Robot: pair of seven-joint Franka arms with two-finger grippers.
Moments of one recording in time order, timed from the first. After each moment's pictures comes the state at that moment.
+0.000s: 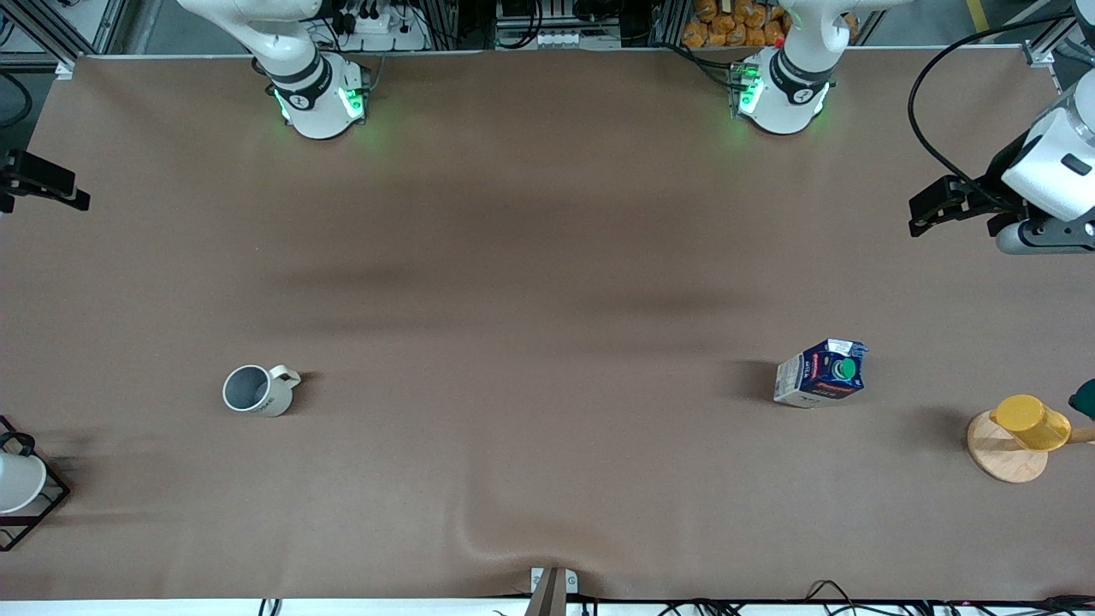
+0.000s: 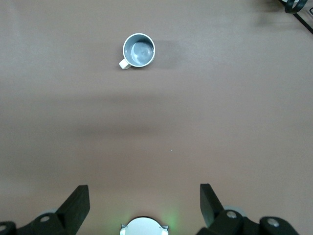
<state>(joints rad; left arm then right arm) 0.05 0.00 -0.14 -1.59 0.02 1.57 -0.08 -0.07 0.05 -0.07 -1.44 0.02 1.35 -0.14</state>
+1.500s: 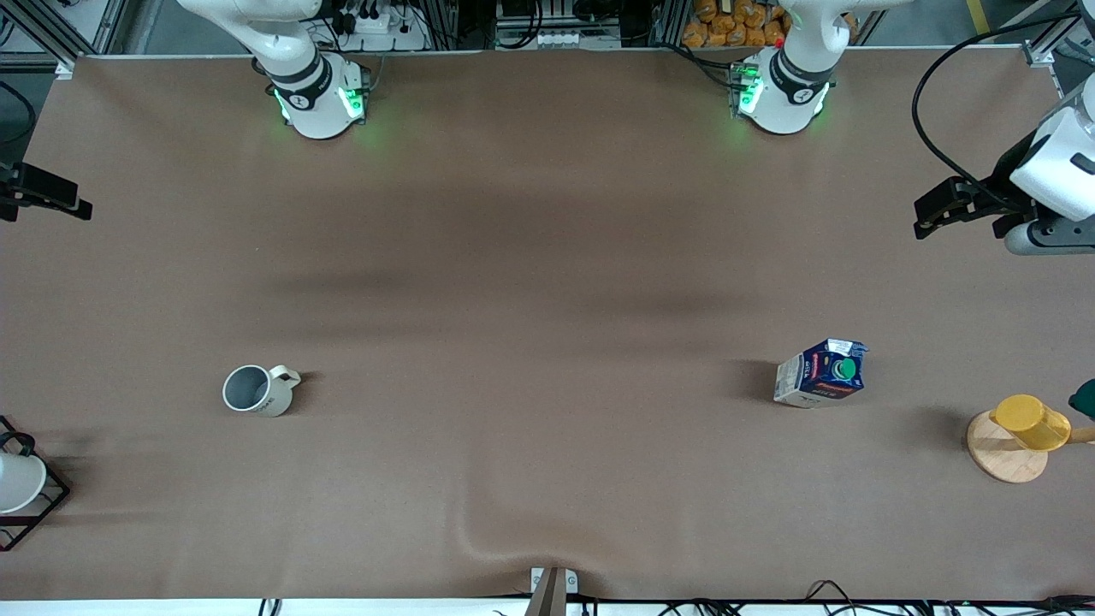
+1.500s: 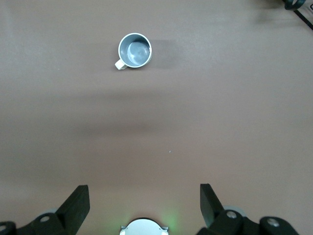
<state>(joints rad) 0.06 0.00 -0.14 -1.59 0.02 1.58 -0.08 -0.08 0.07 -0.08 -1.44 0.02 1.36 -0.14</state>
